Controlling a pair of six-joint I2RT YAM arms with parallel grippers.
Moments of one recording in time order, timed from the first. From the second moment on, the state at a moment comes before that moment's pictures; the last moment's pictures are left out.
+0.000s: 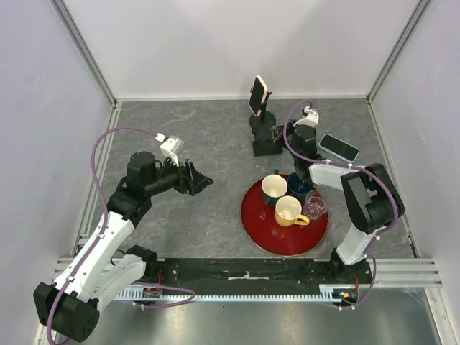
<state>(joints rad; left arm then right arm) -0.36 0.84 0.72 -0.25 0.52 -0.33 0.36 1.73 0.89 0.66 0.13 0.66</state>
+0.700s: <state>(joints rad) -0.37 0.79 0.72 -0.25 0.53 -0.33 0.29 1.71 0.93 0.49 0.02 0.64</state>
